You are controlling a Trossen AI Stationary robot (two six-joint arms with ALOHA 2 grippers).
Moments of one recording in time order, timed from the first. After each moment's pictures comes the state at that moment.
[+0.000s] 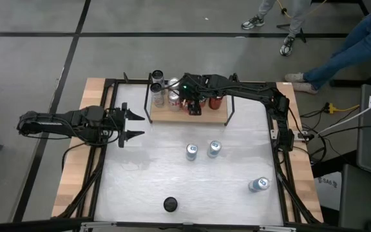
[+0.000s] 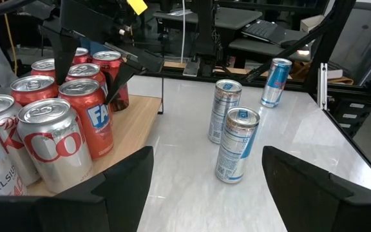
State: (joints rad) left arm 0.00 0.45 0.44 -0.22 -0.10 -0.11; right arm -0.29 2.03 1.91 -0.94 0.19 -0.43
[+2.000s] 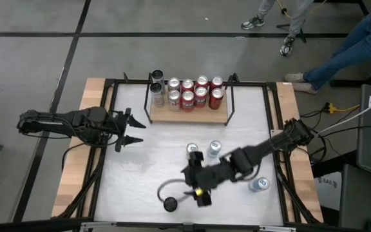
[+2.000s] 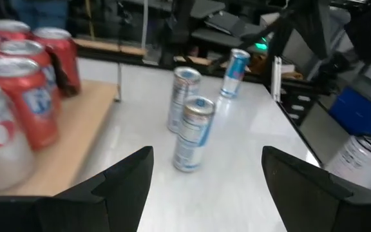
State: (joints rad) left arm -0.01 0.47 0.44 -0.22 0.06 -0.18; right arm 0.49 1.89 1.90 -0.75 0.17 0.24
